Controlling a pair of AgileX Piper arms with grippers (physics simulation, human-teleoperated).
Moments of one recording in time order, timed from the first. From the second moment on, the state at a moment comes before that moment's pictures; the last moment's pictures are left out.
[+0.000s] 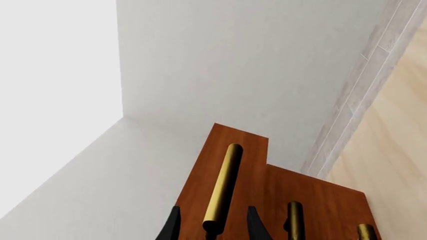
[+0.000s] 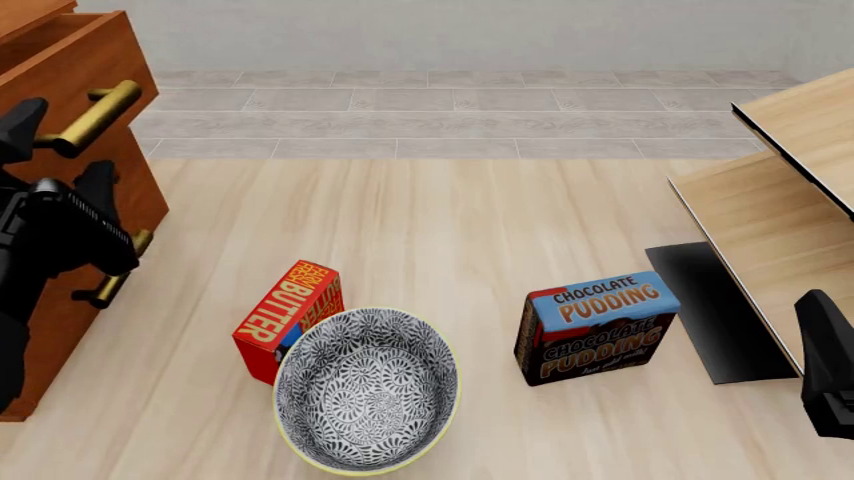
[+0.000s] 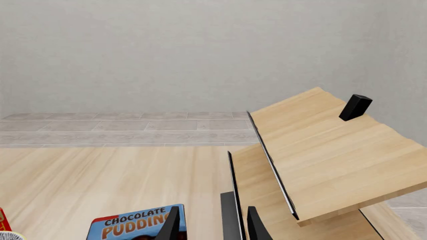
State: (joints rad) left arm 0.07 1.33 -0.29 -1.20 1.39; right arm -0.02 0.00 0.00 -0.04 0.00
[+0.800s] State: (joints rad) left arm 0.15 1.29 -0.26 -1.19 1.39; right arm -0.02 0.00 0.00 -0.04 0.00
